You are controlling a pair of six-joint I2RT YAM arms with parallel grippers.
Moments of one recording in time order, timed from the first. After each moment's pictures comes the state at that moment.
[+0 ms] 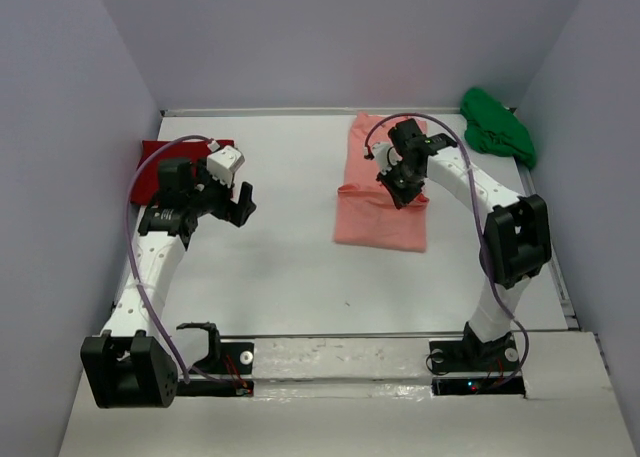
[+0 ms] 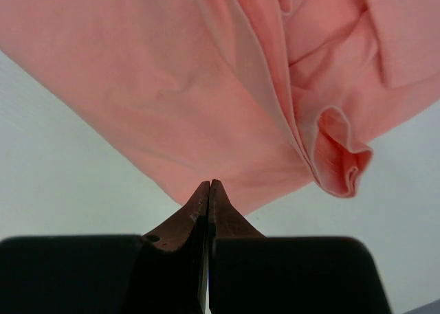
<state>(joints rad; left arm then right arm) -0.02 1.09 0.92 -0.44 0.50 0.33 0.39 1.79 1.56 -0.96 -0.12 -0.36</state>
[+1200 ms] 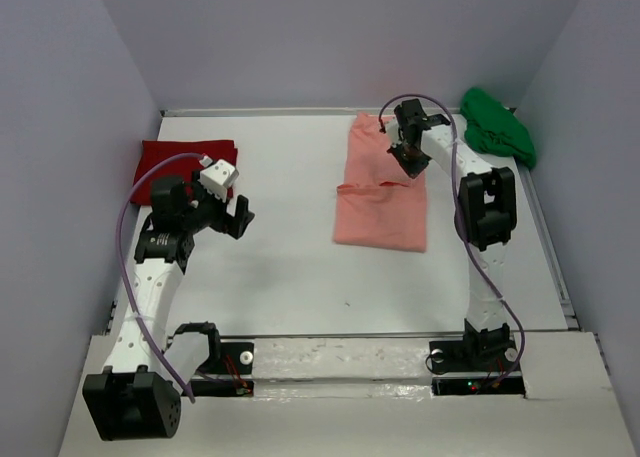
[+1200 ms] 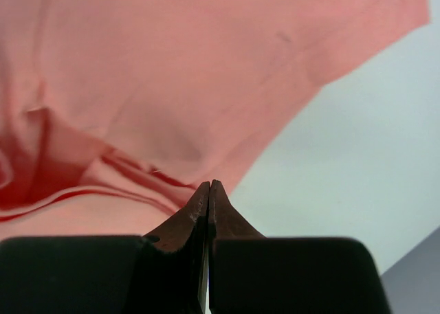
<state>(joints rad) 0.01 0.92 0.78 -0.37 0.55 0.32 0.28 2.21 1.93 -0.92 0.14 -0.36</state>
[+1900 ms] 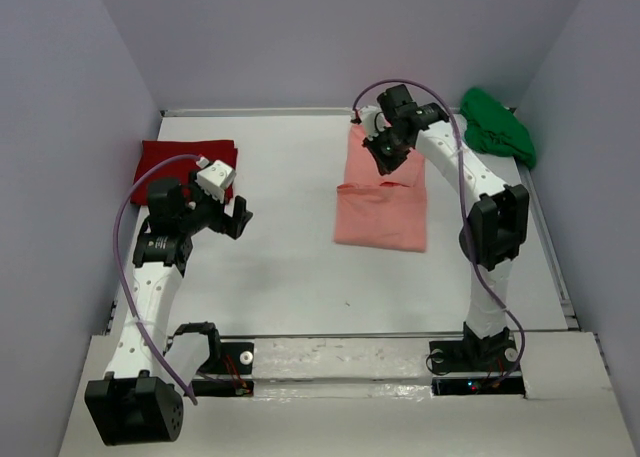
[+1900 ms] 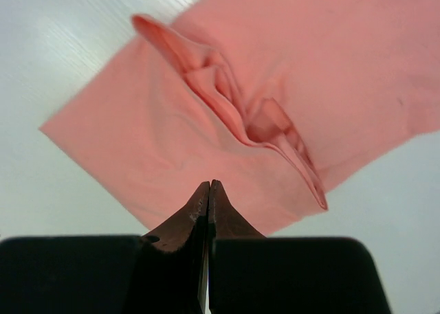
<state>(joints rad) 0.03 0.89 0.77 -0.36 0.57 0.32 0.38 2.01 1.97 -1.03 -0.13 -0.35</state>
